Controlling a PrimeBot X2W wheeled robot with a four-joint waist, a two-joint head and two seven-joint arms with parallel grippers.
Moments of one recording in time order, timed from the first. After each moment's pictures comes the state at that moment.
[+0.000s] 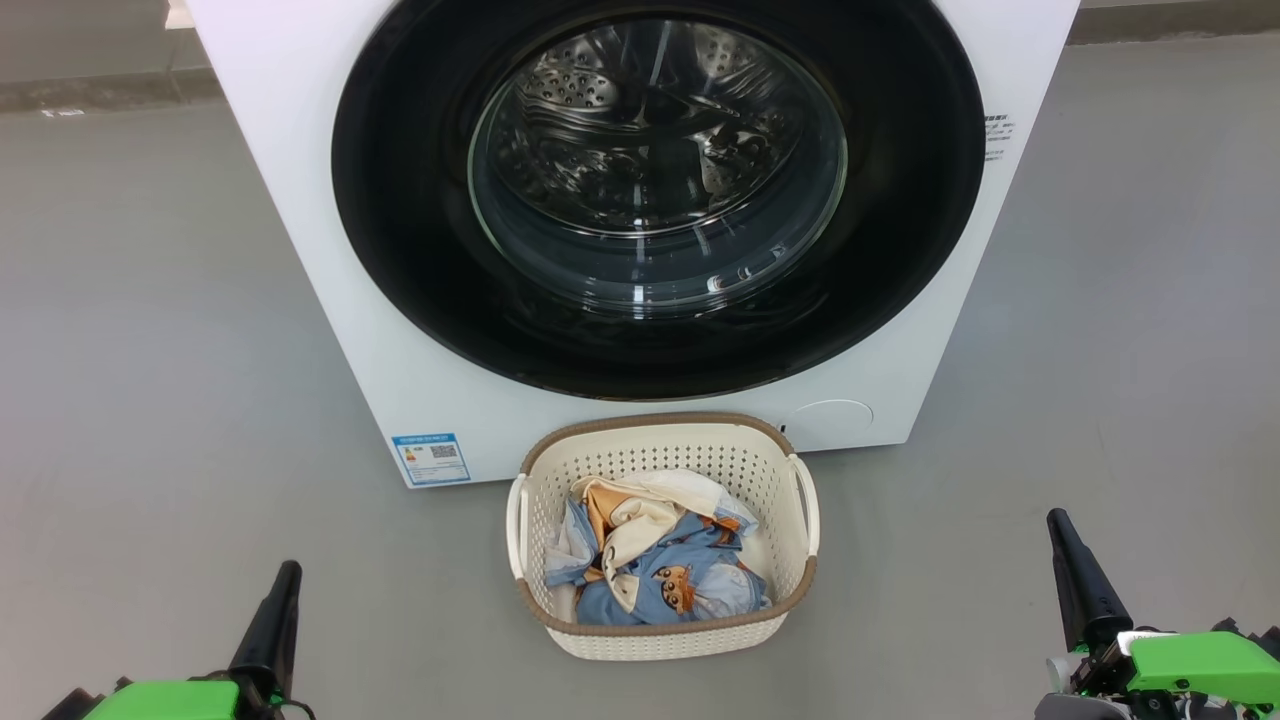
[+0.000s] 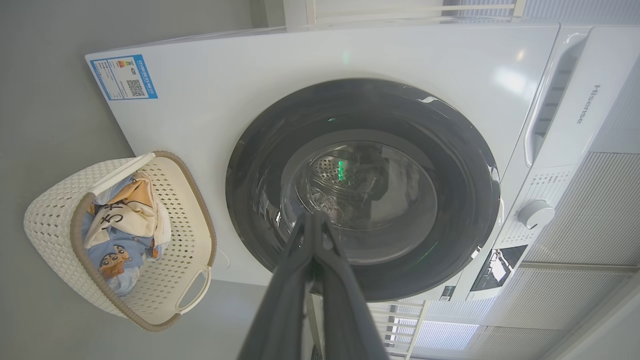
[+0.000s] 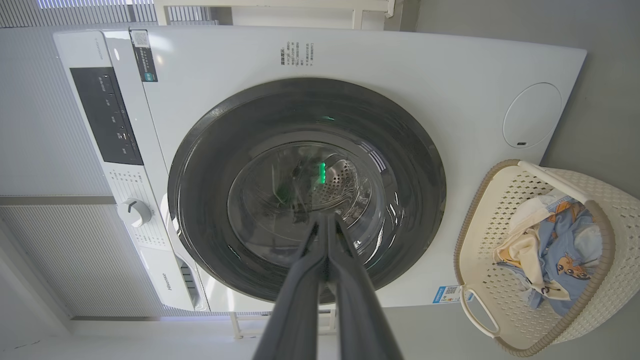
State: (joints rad) left arm -0.06 0.04 0.08 0.27 -1.62 -0.12 0.11; right arm -0.07 -0.05 -0.14 0.27 1.61 0.13 0.11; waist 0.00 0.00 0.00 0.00
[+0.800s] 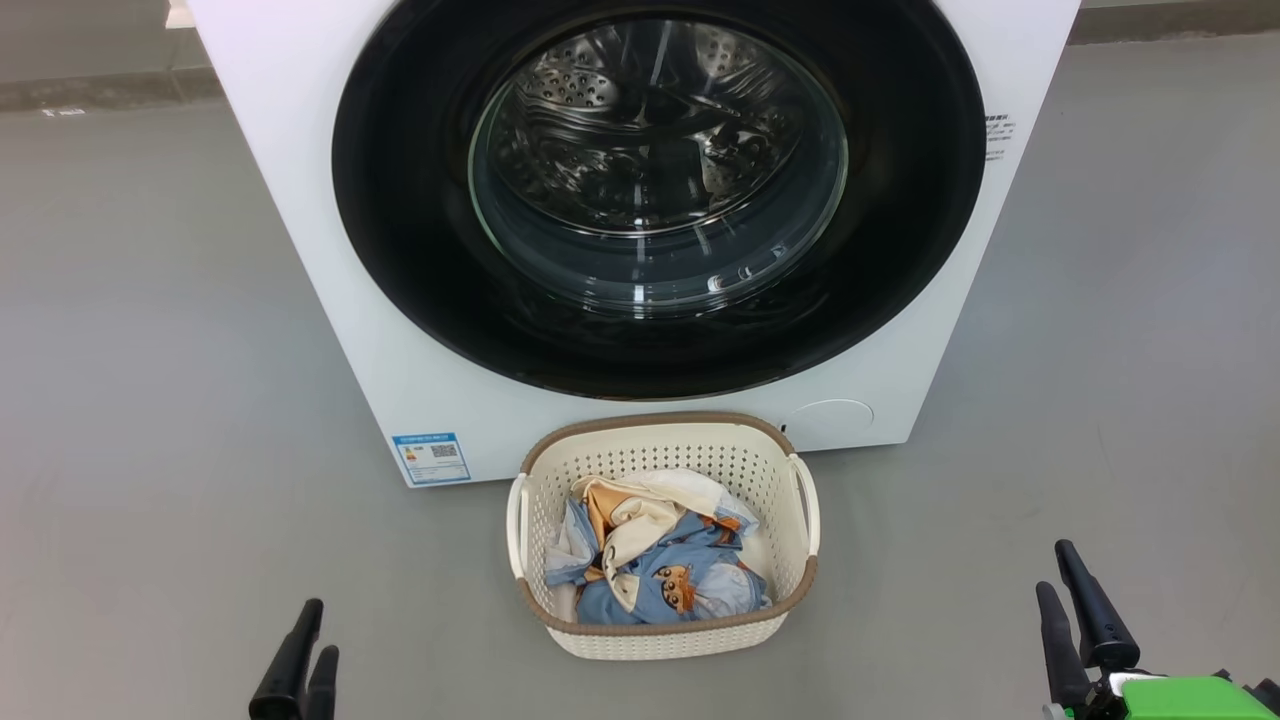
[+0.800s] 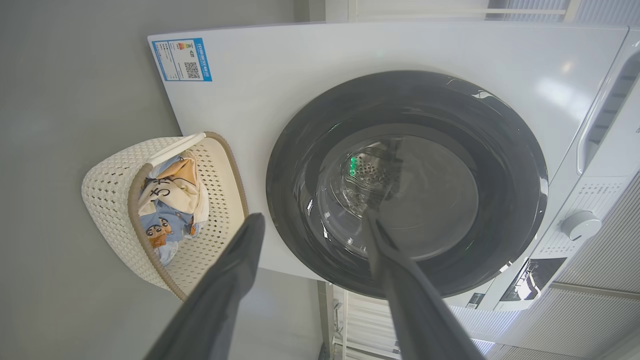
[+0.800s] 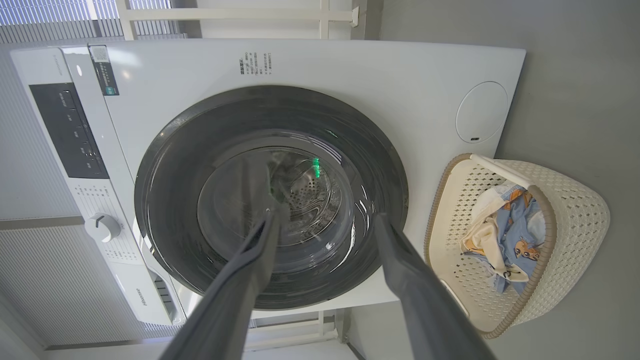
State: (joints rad) left arm -0.01 0.01 0.05 0.32 -1.62 -0.12 0.09; right arm -0.02 -0.03 -0.14 0.31 1.61 0.13 0.08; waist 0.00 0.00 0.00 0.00
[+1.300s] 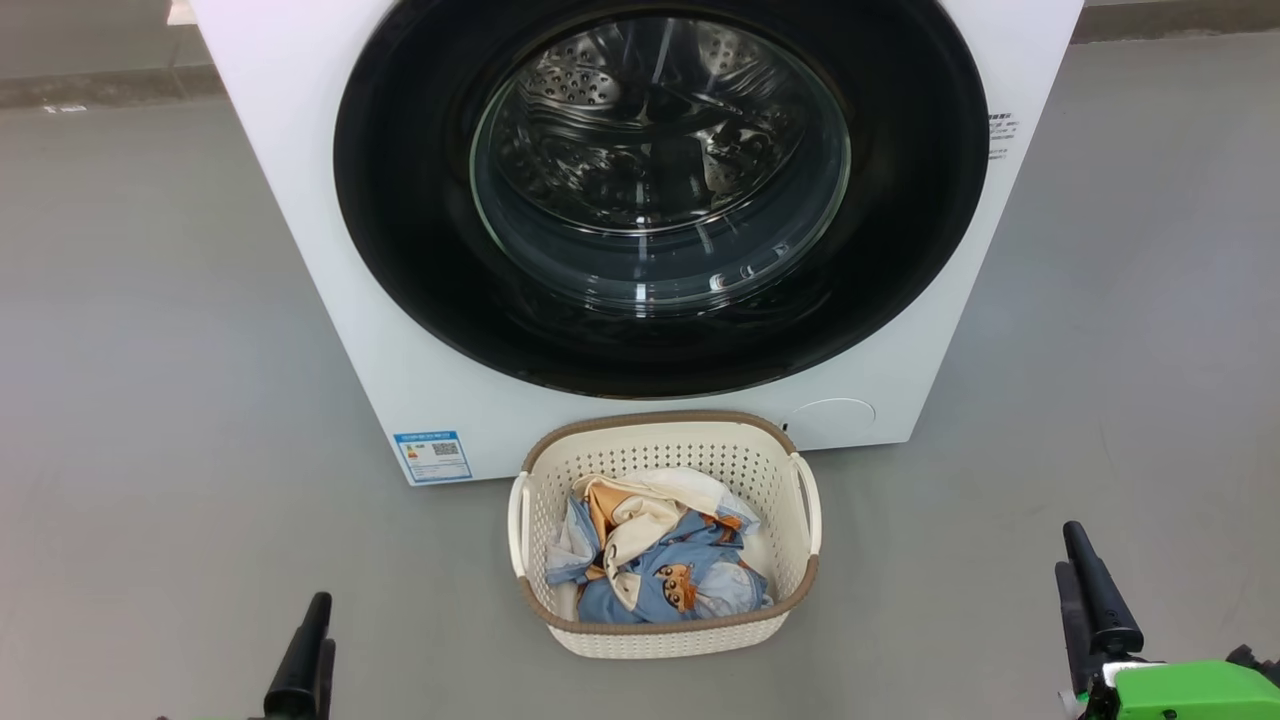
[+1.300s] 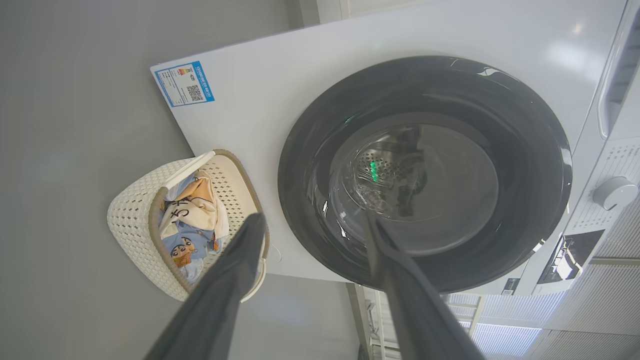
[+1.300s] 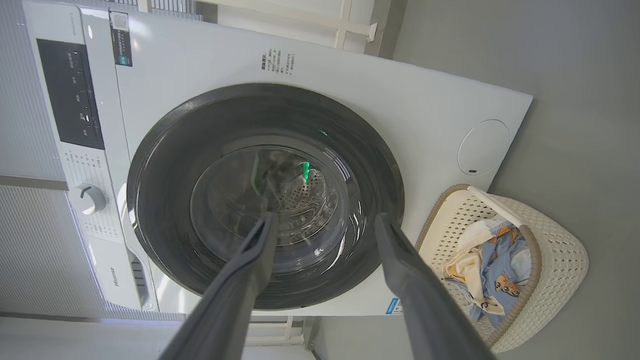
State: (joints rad) left arm -0.01 0.01 0.03 0.30 -1.49 -0.12 0.04; right arm -0.02 -0.03 -0.15 0.26 1.46 0.13 0.04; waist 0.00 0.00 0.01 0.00
